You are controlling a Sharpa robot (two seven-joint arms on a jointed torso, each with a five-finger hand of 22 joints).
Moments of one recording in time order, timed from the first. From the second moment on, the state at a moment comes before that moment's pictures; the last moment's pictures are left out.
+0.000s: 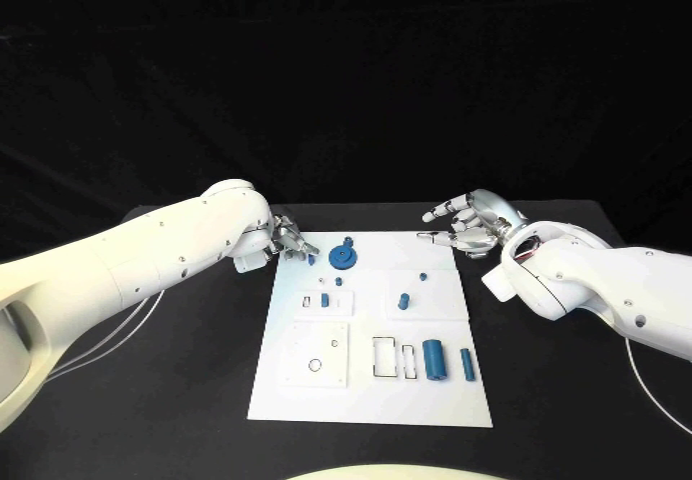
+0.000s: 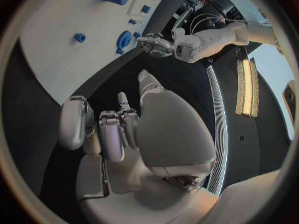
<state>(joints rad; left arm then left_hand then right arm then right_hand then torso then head) 1.28 -0.48 0.00 0.97 -1.03 0.23 -0.50 1.13 -0.13 0.42 0.29 0.10 0.83 0.10 0.56 0.70 1.11 0.03 1.06 0.65 1.47 -0.03 1.52 1.31 0.08 1.31 0.07 1.40 1.19 1.25 -0.90 -0.09 1.57 -0.82 -0.49 -0.06 1.43 -0.15 0.05 0.29 0.24 0.88 0.18 0.12 0.28 1.45 0.09 1.44 1.31 1.47 0.02 1.55 1.31 0.07 1.41 0.12 1.23 1.31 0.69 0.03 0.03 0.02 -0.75</state>
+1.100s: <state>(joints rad) 1.28 -0.50 -0.02 0.98 -1.01 0.25 -0.48 1.33 -0.17 0.67 0.29 0.11 0.83 0.09 0.64 0.72 1.12 0.02 1.05 0.63 1.47 -0.04 1.52 1.31 0.08 1.31 0.07 1.40 1.22 1.25 -0.90 -0.09 1.57 -0.82 -0.49 -0.06 1.43 -0.15 0.05 0.29 0.24 0.88 0.18 0.12 0.28 1.45 0.09 1.44 1.31 1.47 0.02 1.55 1.31 0.07 1.41 0.12 1.23 1.31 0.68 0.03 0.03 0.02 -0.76</state>
